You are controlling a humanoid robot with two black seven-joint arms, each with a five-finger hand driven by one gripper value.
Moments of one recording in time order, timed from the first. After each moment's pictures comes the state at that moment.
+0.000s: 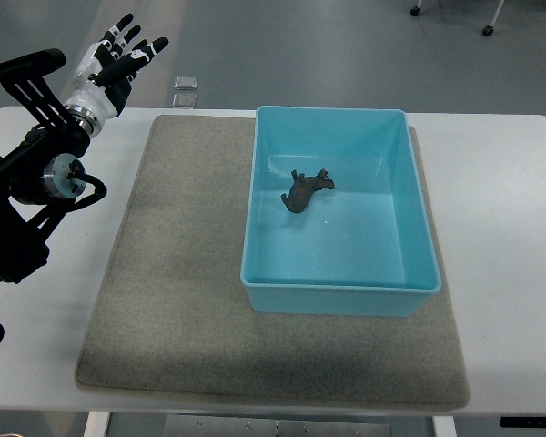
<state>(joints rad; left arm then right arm) -0.77 0.33 -0.91 -0.88 0.31 0.09 -0.22 0.03 0.00 -0.01 0.10 -0.05 0.19 0.08</state>
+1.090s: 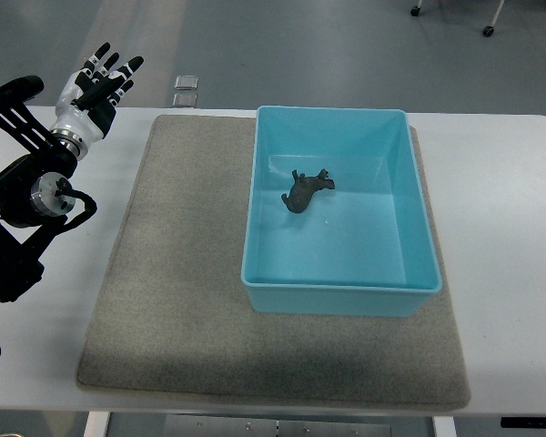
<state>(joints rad) -0.69 0.33 -0.97 -0.87 0.24 0.09 -0.22 0.03 0.00 -0.01 0.10 -0.05 0.19 0.08</state>
